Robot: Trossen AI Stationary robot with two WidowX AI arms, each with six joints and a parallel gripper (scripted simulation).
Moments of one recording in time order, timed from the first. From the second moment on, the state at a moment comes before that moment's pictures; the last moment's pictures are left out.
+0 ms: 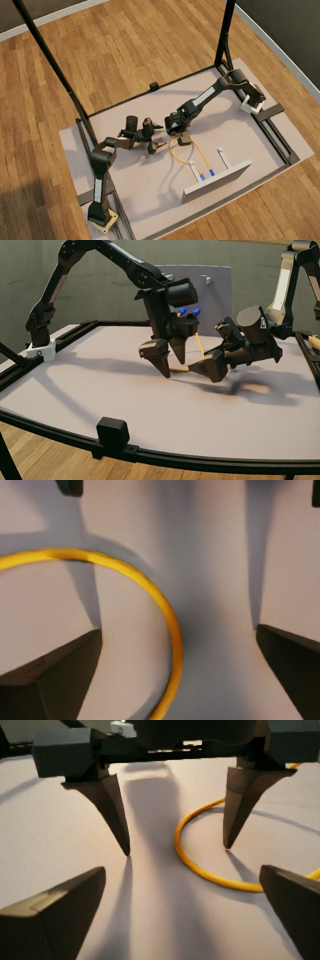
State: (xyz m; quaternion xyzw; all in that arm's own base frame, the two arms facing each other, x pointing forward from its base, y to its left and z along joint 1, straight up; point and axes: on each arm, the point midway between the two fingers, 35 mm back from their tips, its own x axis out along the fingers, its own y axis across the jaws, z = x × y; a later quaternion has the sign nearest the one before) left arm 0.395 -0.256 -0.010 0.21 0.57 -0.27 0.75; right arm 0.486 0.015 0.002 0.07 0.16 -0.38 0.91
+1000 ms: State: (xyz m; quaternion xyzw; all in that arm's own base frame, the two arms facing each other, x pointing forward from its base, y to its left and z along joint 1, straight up) left arm 0.395 -0.256 -0.011 0.21 0.57 -0.27 0.75; right arm 0.486 0.015 0.002 0.07 0.16 -0.38 0.91
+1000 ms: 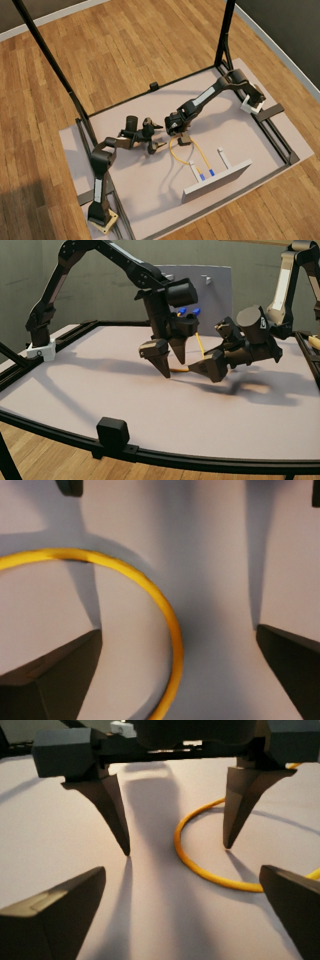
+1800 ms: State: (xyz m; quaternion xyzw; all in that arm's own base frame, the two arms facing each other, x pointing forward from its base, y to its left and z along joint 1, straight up) left arm 0.396 -0.257 -0.013 0.21 0.56 -0.27 0.75; right arm 0.486 0.015 0.002 0.07 0.16 -0.38 0.91
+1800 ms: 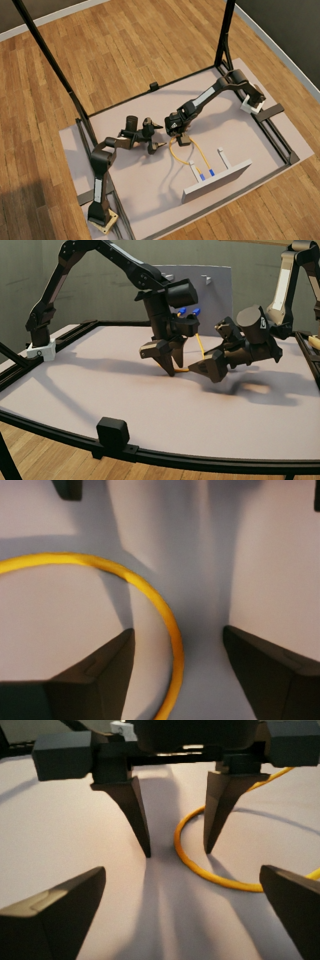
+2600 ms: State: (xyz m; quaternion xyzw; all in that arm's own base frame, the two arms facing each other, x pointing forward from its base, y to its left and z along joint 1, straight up) left arm 0.396 -0.257 -0.013 0.21 0.56 -0.27 0.75; right arm 0.486 0.015 0.002 0.07 0.16 -0.38 0.91
